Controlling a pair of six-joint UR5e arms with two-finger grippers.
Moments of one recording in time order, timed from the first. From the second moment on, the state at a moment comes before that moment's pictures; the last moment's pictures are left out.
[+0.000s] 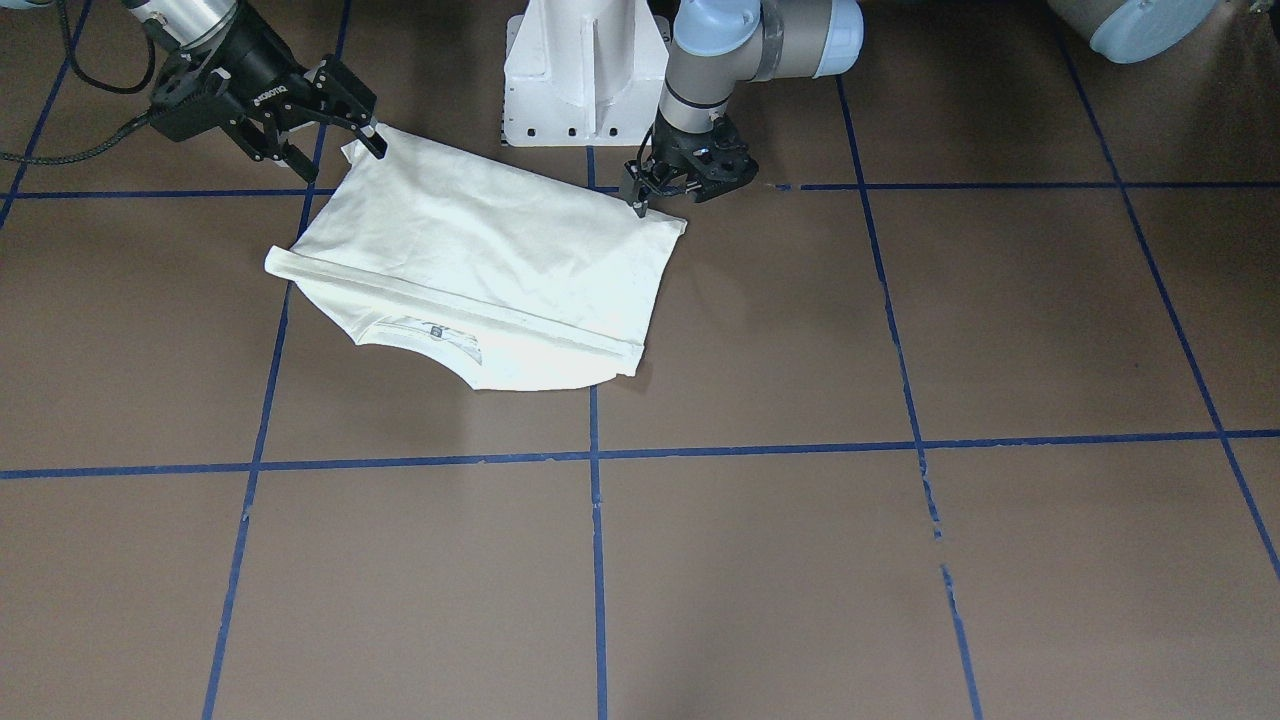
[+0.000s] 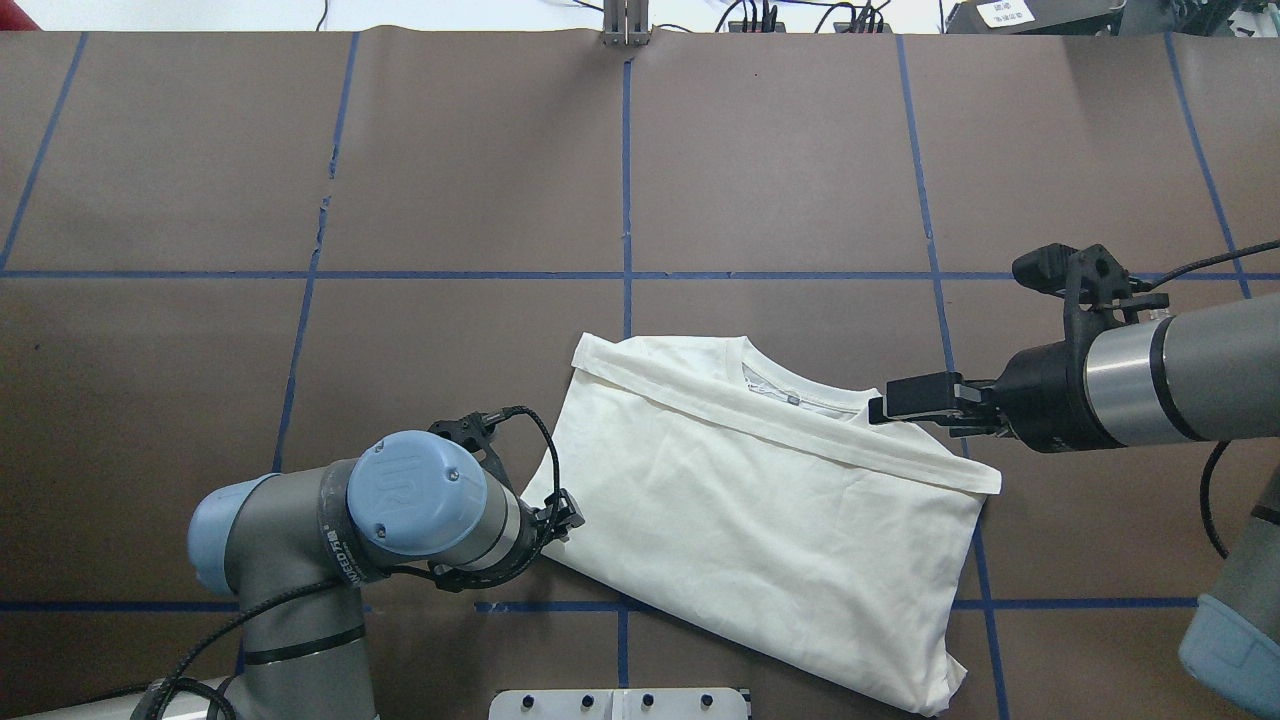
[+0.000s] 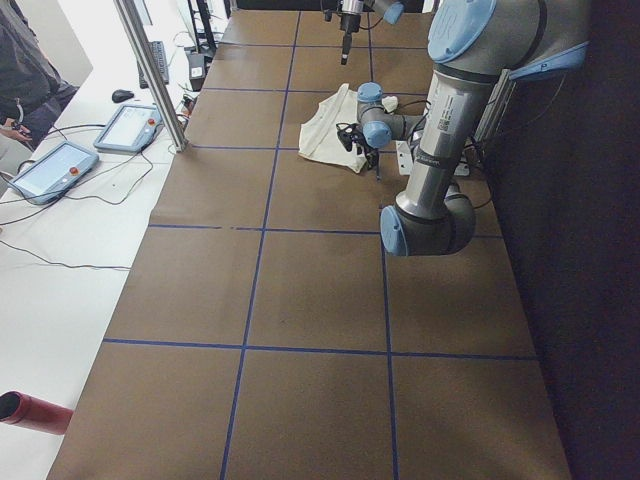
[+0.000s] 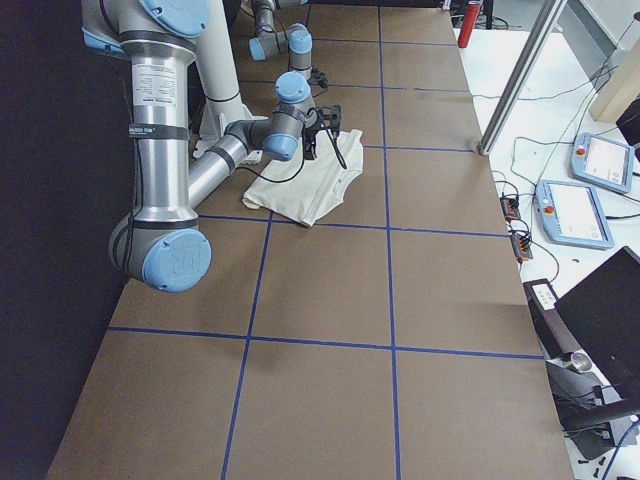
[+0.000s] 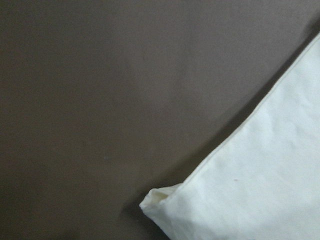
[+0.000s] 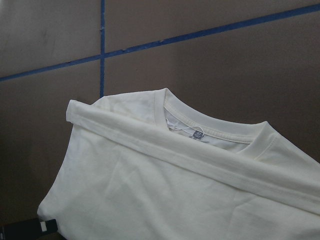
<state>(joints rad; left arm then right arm) -0.28 -2.06 -1.85 -1.67 -1.80 -1.87 0.64 -1.58 2.24 -1.07 2.01 1.36</state>
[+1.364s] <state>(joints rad) -0.31 -2.06 -1.82 -1.68 -1.77 -1.86 0.65 -1.55 2.20 -1.07 2.00 1.36</state>
